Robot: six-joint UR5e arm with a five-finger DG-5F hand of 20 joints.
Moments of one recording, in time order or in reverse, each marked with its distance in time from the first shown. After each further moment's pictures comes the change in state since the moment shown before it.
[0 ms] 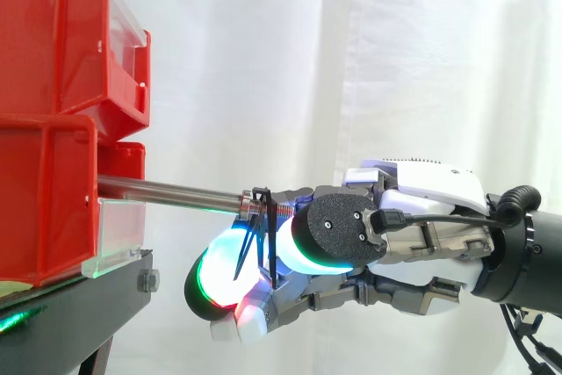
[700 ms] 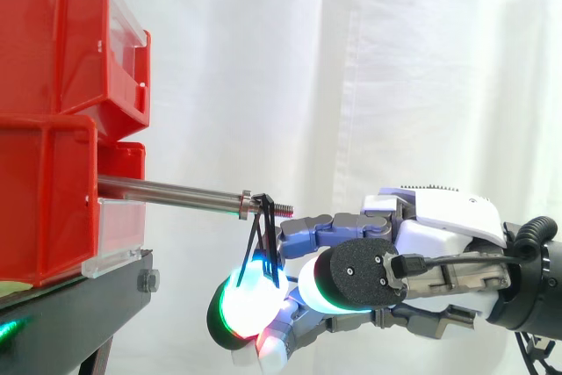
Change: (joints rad) arm -0.010 -0.001 -0.069 0.090 -0.002 -0.036
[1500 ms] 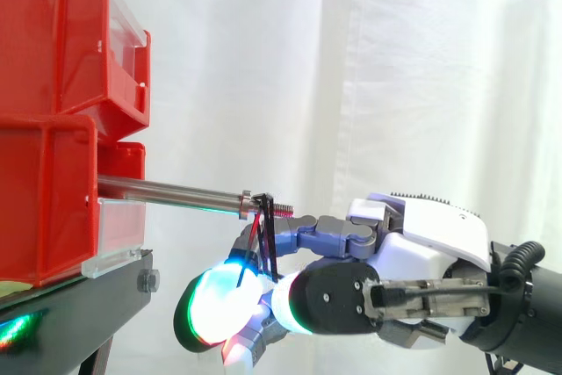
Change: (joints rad) arm -0.005 -0.075 0.047 0.135 -0.068 -0.095
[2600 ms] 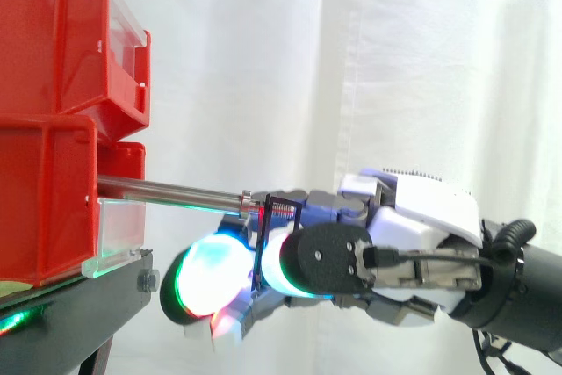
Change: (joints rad) arm 0.000 0.002 0.039 -0.024 -0.038 0.007
